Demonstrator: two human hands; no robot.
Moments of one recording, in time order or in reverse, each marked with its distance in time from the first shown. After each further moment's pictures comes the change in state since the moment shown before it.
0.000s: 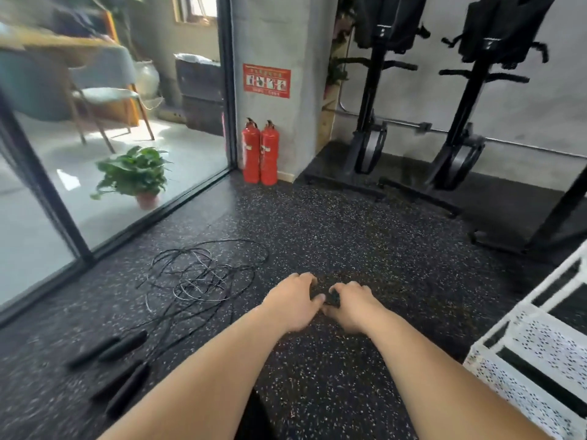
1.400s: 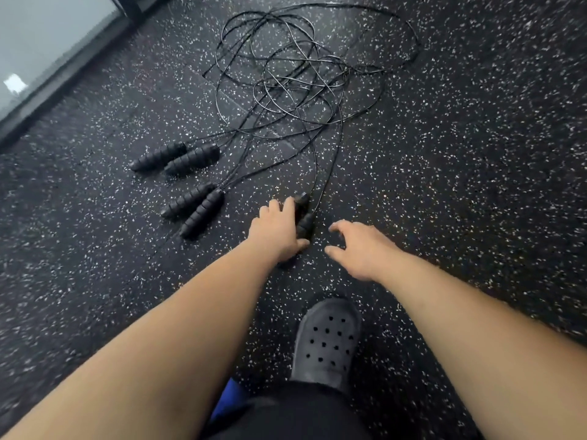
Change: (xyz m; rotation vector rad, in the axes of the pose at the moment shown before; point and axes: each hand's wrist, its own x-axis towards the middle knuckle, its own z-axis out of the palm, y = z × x) left_hand 0.026 -0.395 0.211 0.146 -0.288 -0.639; right_hand 0.187 -0.163 0.309 -0.029 -0.558 -0.309
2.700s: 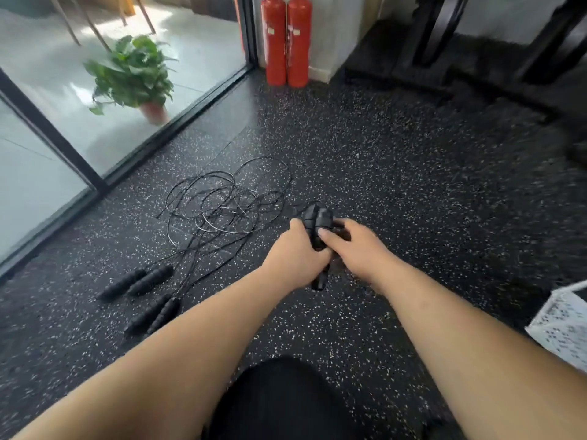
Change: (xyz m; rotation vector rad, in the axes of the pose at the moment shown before) left_hand -0.167 0.203 -0.172 -0.446 0.258 0.385; right_hand -0.193 0.066 -0.139 0.789 0.600 -0.046
